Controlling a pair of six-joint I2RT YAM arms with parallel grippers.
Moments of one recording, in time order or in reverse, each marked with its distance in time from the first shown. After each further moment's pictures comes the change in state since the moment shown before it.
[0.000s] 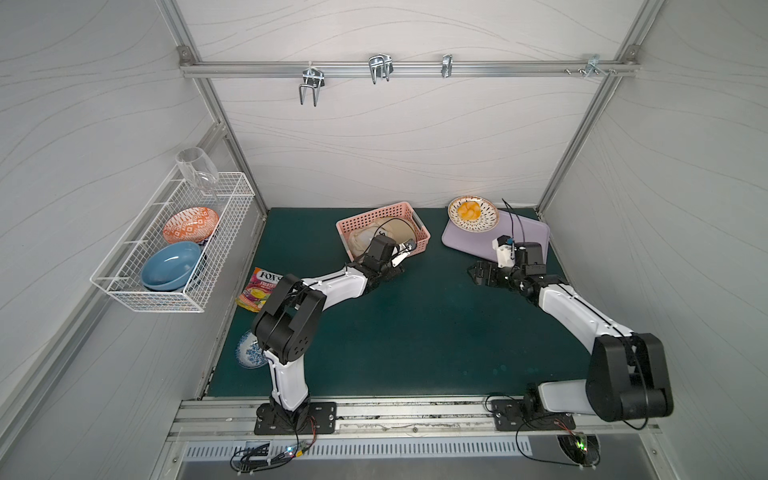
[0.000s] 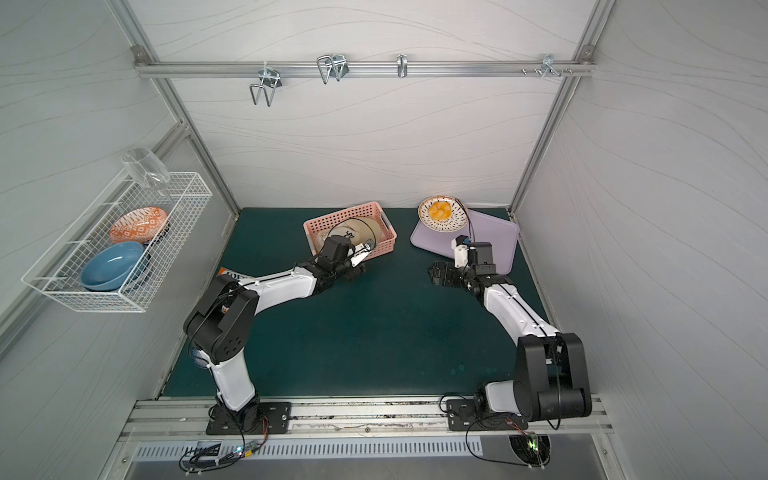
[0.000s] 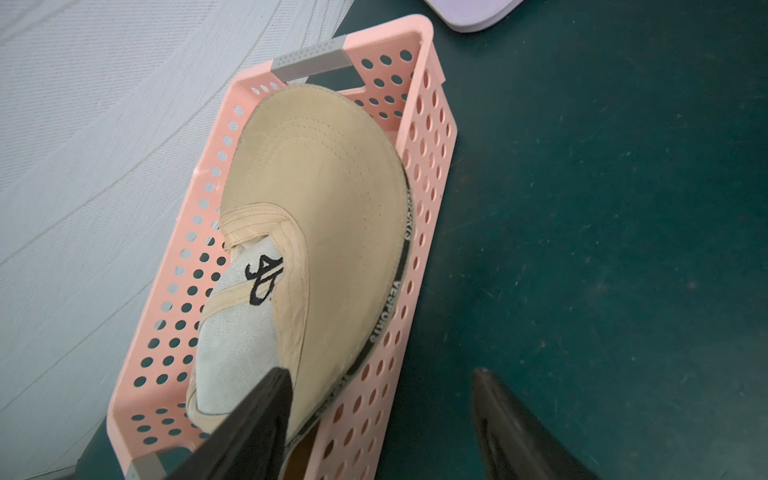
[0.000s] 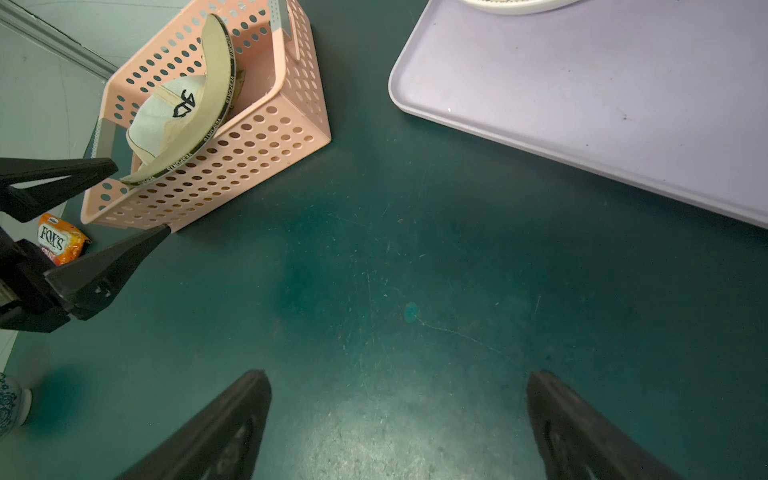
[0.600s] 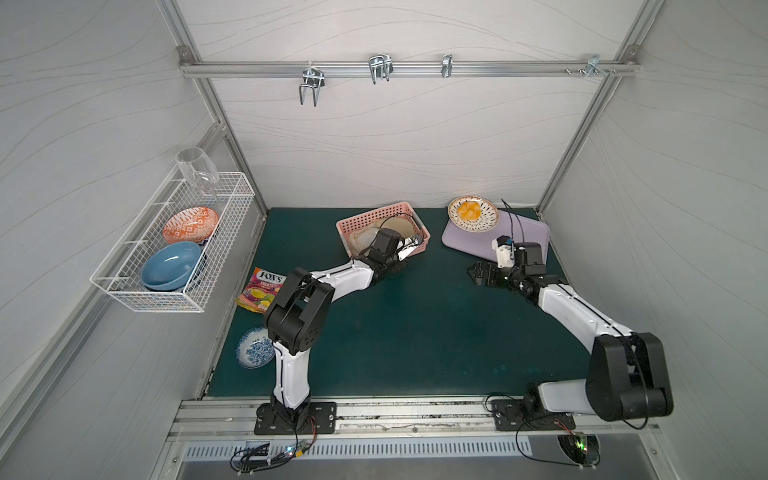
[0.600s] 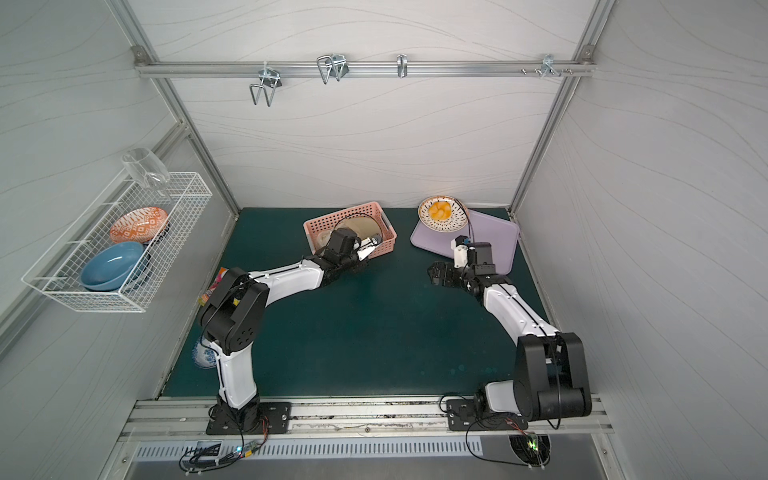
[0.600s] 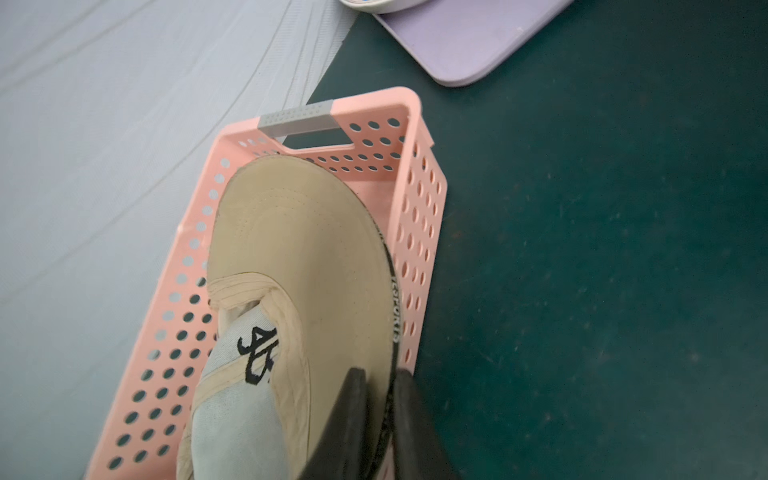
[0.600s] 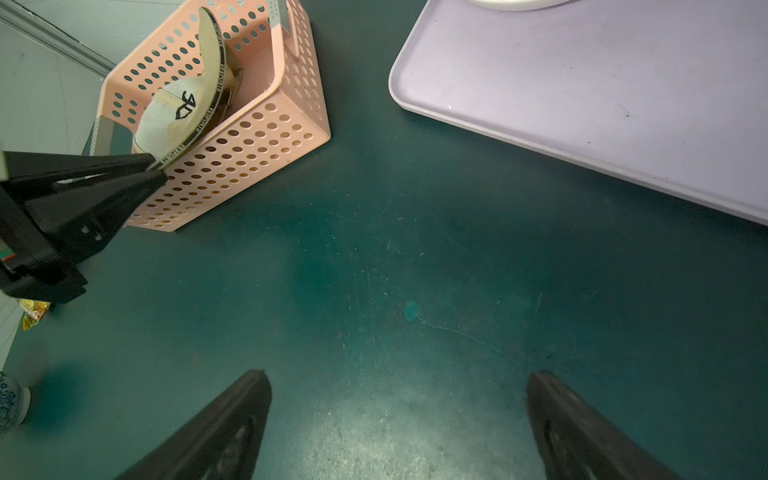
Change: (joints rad) left arm 0.000 0.084 0.122 0.003 0.076 0.030; right arm 0.003 0.000 -0.002 0.000 0.003 0.000
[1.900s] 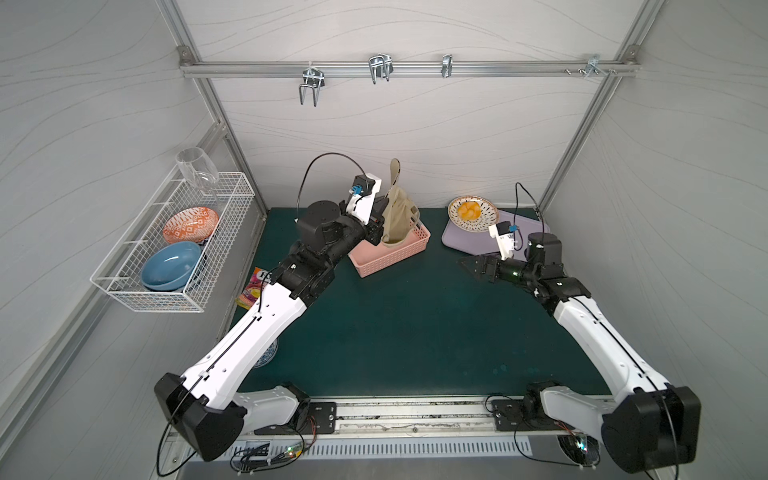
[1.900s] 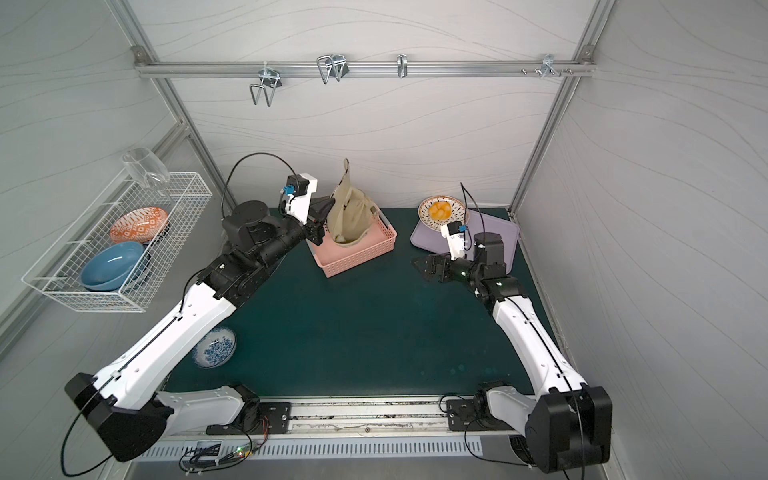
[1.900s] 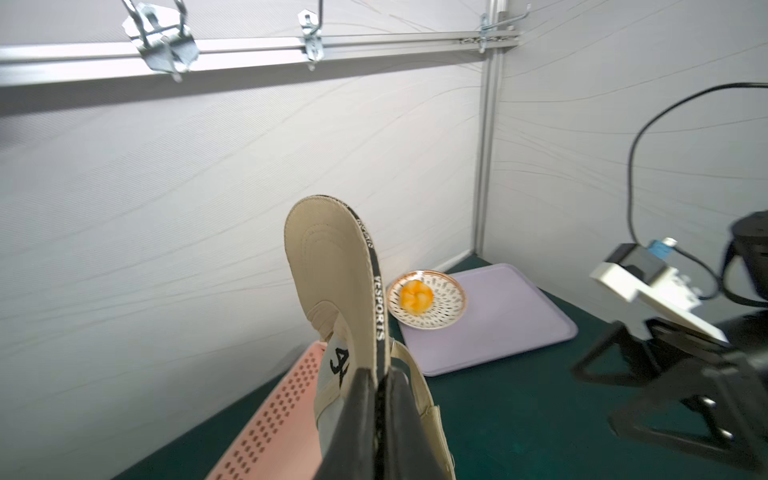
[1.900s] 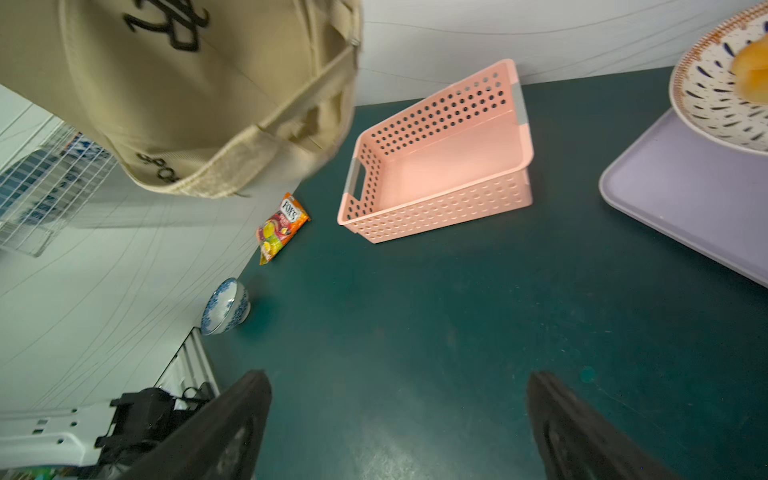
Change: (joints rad) left arm 0.001 -0.728 0.019 -0.164 0.199 -0.562; right arm 0.074 -0.248 0.086 -0.047 -0.356 0.025
